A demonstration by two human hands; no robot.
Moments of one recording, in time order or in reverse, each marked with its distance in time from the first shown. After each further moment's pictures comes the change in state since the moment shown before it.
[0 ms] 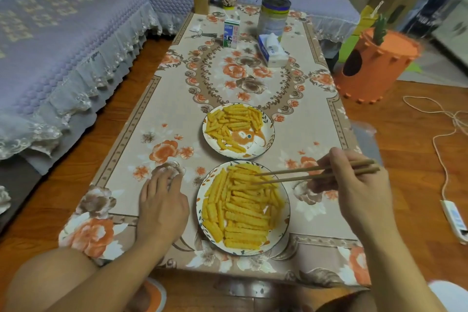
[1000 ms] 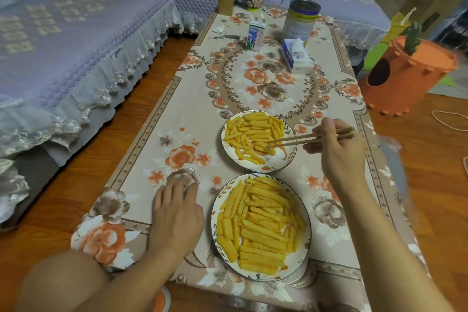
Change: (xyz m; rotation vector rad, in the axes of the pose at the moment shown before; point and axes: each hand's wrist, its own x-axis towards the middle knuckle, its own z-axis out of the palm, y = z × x) left_hand 0.004 0.000 -0.002 0.023 -0.035 -0.008; right_hand 0.109 0.029 0.073 -0.067 0.057 -0.122
